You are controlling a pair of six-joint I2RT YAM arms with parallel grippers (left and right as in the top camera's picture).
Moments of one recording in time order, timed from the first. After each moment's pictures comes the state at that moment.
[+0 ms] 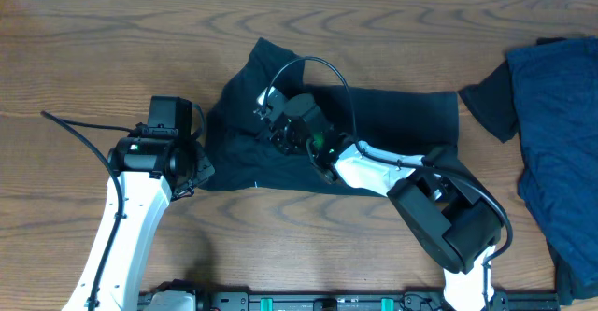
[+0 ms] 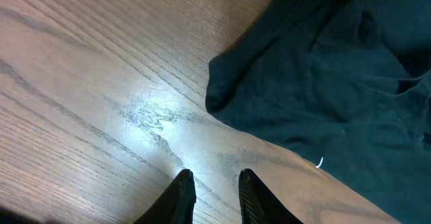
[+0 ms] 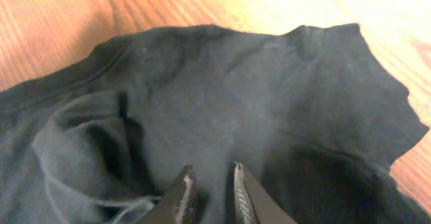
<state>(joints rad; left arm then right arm) -0.07 1.27 0.97 -1.06 -0.08 -0.59 0.74 2.03 1.09 0.37 -0.05 -0.12</state>
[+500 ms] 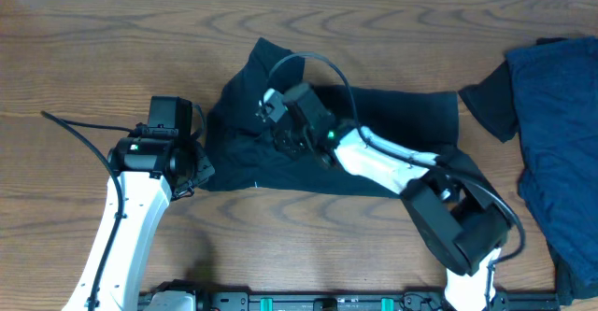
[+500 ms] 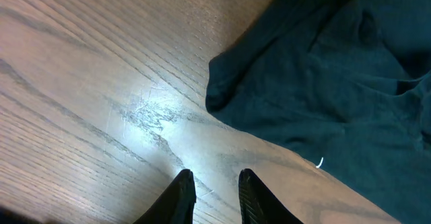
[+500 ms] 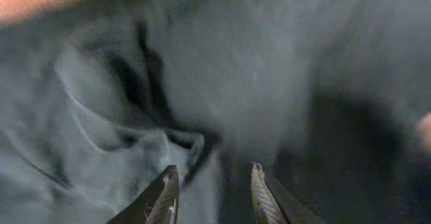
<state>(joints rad) -0.07 1.27 0.97 -1.06 -0.08 -0.59 0.72 1.99 1.26 -0.12 -0.13 -0.19</state>
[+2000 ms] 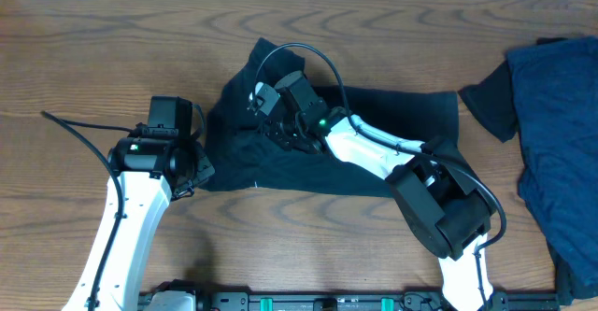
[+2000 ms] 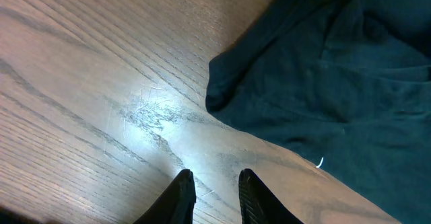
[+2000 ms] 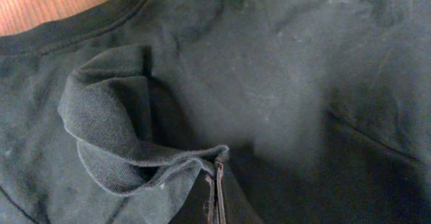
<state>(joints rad) -0.07 1.27 0.97 -1.06 -0.08 -0.59 0.70 2.11 1.35 -0.08 -0.22 -0.24</state>
